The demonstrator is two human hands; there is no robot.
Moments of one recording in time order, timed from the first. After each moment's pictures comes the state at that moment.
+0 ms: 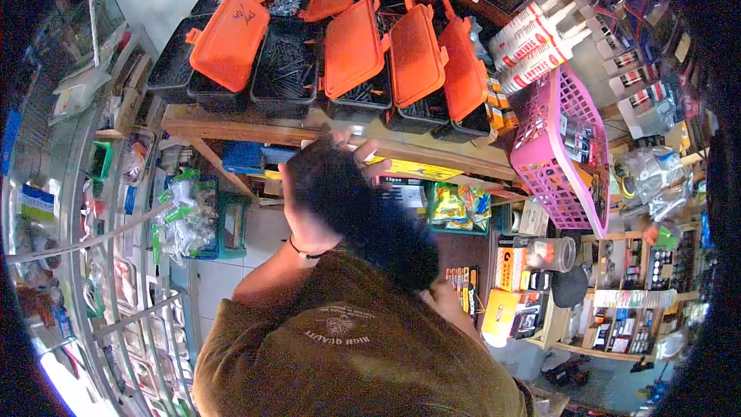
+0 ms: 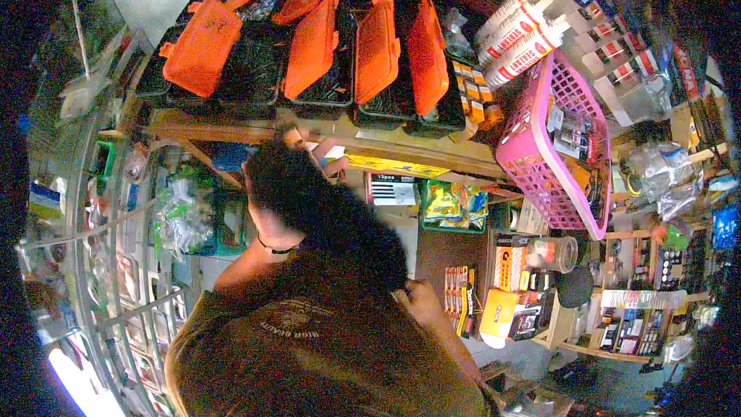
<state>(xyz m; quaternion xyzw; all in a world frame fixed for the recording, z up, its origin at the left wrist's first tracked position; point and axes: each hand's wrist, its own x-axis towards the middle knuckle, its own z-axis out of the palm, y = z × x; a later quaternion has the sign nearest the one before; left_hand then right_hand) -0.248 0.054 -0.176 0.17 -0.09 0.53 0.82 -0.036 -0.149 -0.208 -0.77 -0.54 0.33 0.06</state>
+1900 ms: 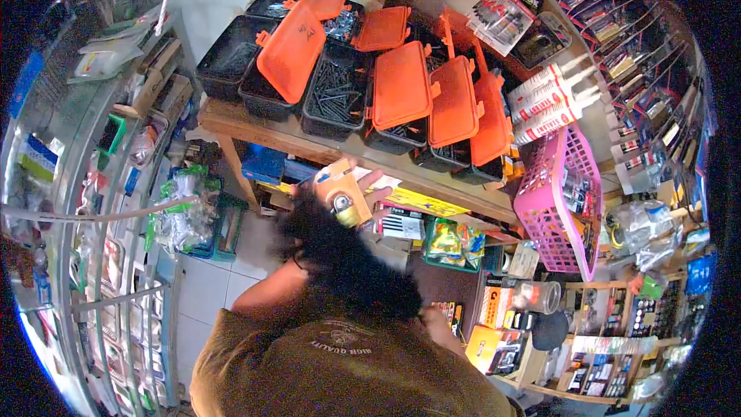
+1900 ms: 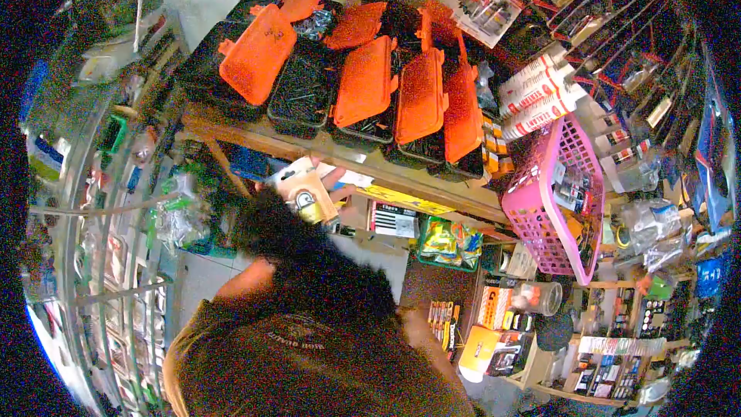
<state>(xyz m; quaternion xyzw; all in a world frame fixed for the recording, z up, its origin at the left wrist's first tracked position) -0.276 0.058 -0.186 0.06 -0.12 0.53 0.84 -0.046 -0.140 -0.208 -0.73 -0.47 0.46 0.18</state>
